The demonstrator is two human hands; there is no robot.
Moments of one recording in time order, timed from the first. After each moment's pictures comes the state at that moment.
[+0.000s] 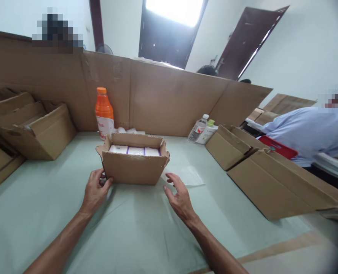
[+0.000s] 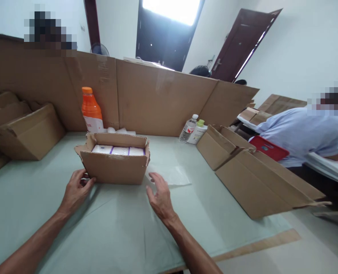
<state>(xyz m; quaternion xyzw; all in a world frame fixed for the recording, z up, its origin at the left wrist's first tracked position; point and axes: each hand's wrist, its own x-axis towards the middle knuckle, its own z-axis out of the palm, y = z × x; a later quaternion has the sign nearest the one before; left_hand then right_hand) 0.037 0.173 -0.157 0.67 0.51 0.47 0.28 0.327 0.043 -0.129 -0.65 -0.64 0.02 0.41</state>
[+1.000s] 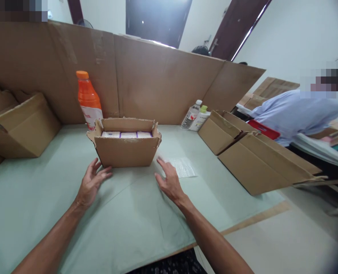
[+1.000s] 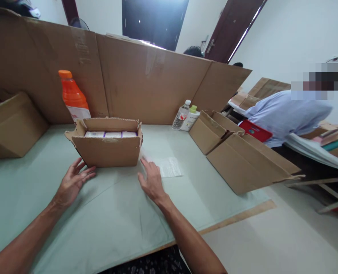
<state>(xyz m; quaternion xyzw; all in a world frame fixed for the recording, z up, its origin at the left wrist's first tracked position) 0.047 0.167 -0.154 0.41 0.38 0.51 0.65 0.323 0.058 -0.136 -0.67 -0.64 0.04 0.38</state>
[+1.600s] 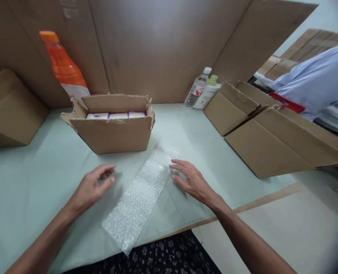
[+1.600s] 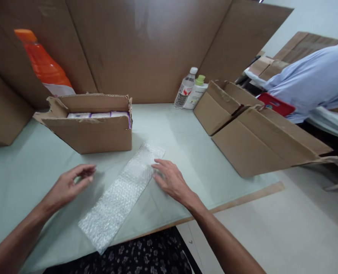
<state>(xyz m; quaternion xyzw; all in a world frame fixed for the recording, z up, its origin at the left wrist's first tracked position) 0.048 0.119 -0.134 0.78 0.43 0.24 0.39 0.378 -0.023 -0.118 -0.69 -0.67 0.15 0.22</state>
